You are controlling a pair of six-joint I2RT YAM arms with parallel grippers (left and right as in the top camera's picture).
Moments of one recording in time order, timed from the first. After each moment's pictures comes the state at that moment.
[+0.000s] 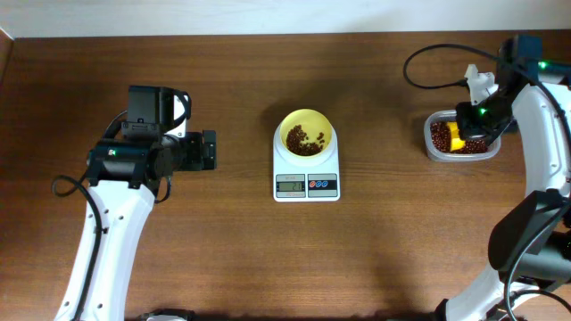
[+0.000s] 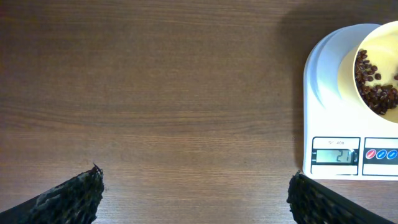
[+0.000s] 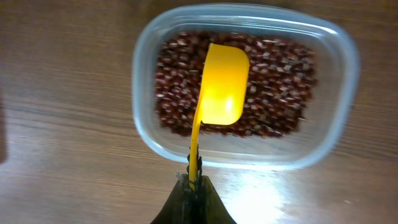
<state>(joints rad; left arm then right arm) -0.07 1.36 1.32 -1.01 -0.05 -0.07 -0.21 1.91 1.73 -1.23 -0.08 -0.29</state>
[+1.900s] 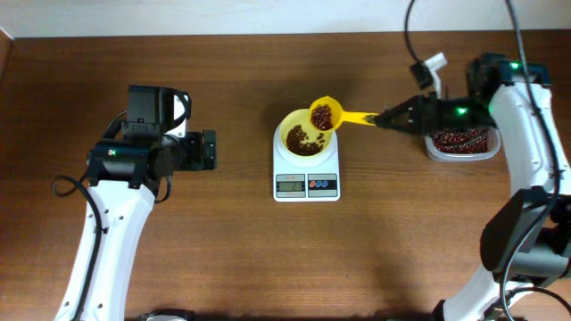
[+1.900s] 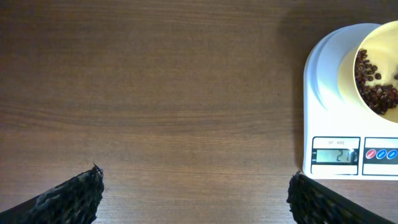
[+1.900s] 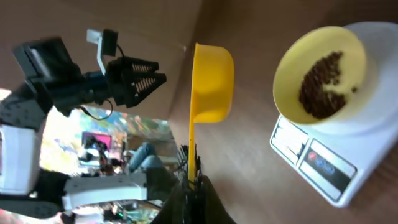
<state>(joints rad) -0.07 1.36 1.32 -1.01 -0.05 -0.07 -0.11 1.92 1.70 -1.46 -1.28 -0.50</state>
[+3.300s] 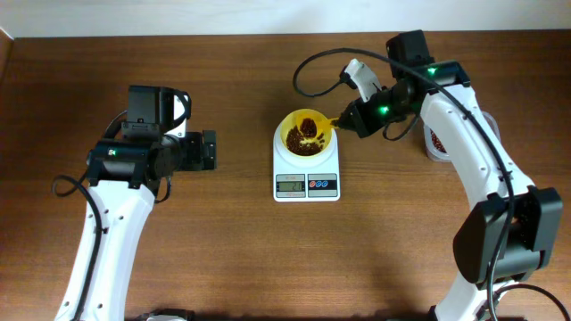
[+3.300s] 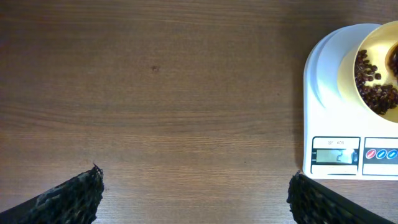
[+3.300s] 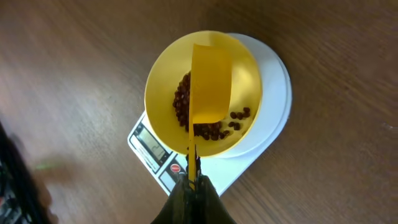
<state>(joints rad) -0.07 1.36 1.32 -1.01 -0.05 -0.07 0.20 1.92 1.71 -1.02 -0.58 -0.34</state>
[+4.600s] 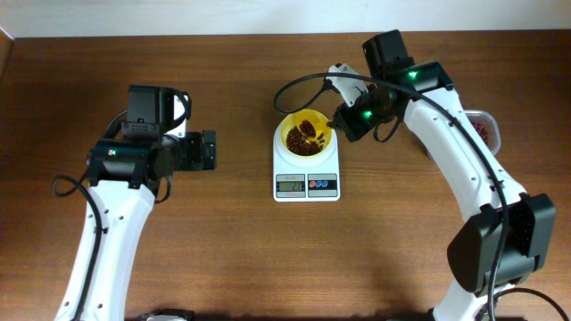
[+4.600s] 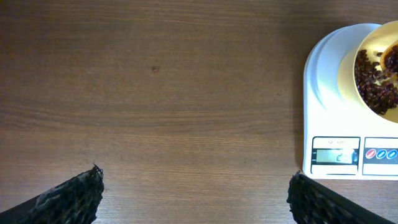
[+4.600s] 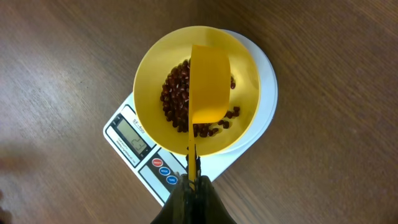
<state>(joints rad) -0.07 1.36 1.32 -1.01 -0.05 -0.07 0.30 1.90 1.74 -1.04 -0.39 -0.38</state>
